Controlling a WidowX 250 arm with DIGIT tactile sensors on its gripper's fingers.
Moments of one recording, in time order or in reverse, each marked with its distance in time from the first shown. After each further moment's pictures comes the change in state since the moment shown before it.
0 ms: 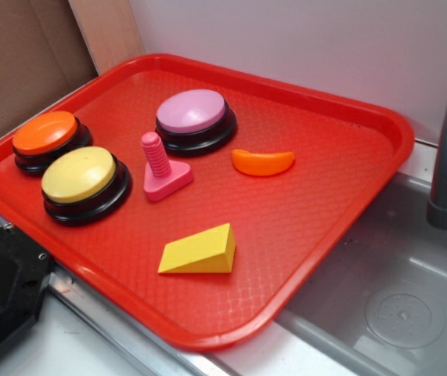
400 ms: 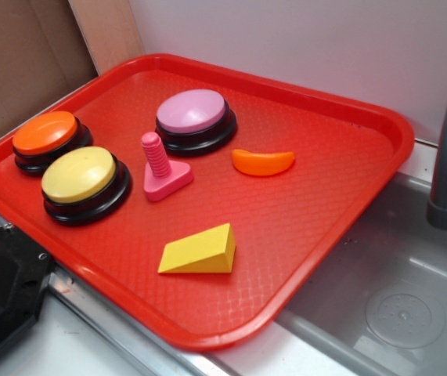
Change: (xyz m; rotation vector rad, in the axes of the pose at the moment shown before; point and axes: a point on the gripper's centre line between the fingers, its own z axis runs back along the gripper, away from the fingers) arm -0.002 0.001 -0.003 0.002 0.011 -0.001
